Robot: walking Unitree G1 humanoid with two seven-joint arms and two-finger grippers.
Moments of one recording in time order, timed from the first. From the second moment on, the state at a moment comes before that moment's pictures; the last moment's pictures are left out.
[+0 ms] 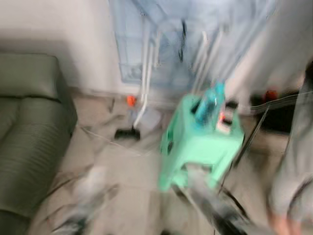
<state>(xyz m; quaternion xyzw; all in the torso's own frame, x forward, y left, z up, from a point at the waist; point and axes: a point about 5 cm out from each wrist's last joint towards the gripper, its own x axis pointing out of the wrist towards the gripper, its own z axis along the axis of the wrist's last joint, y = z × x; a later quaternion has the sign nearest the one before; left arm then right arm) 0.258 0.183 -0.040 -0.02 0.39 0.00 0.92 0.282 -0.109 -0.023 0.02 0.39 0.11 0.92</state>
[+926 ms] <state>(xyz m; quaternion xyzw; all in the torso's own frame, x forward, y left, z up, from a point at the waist) 0.221 0.233 -0.055 0.03 0.42 0.06 0.91 0.252 -0.167 -0.047 -0.07 0.41 0.05 0.91</state>
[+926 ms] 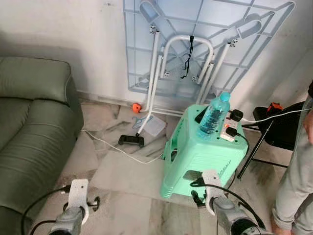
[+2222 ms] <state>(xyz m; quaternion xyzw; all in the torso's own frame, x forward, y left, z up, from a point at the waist) 0.217 0.229 -0.058 0.08 0.43 0.03 0.90 0.249 -0.168 -0.049 -0.10 0.42 0.08 0.90</state>
